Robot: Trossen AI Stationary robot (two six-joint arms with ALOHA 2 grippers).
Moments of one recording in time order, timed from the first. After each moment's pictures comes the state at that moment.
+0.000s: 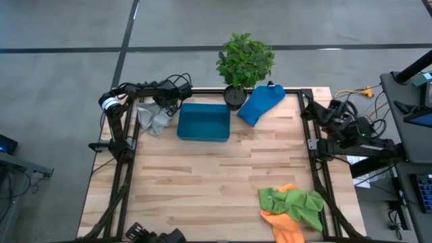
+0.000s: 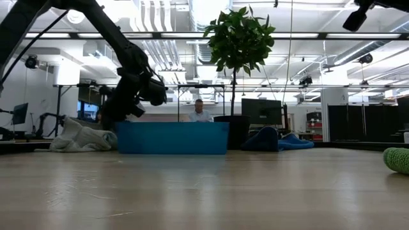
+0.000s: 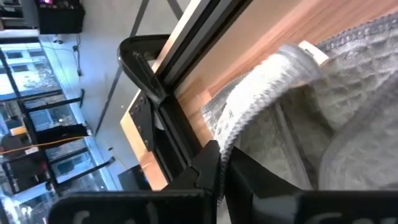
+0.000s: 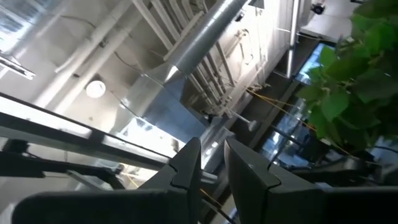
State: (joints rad) left arm 0.75 1.84 1.18 -1.01 -0.79 -0.20; right arm -0.10 0.11 0.24 0.57 0.25 0.94
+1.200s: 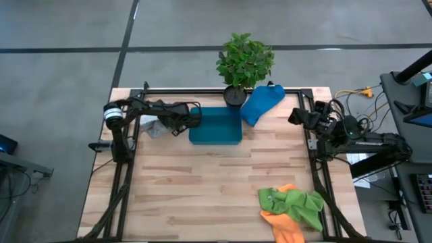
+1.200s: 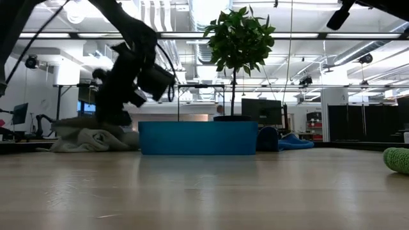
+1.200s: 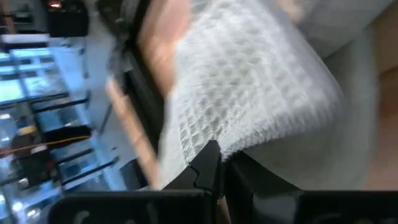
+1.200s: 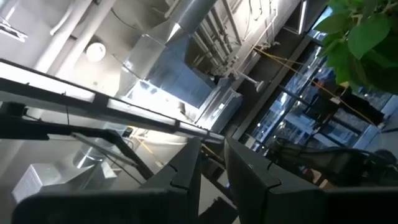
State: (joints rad) left arm 0.36 1.80 1.15 -1.36 -0.69 -0.68; right arm -0.10 0.37 0.24 0.76 0.08 1.00
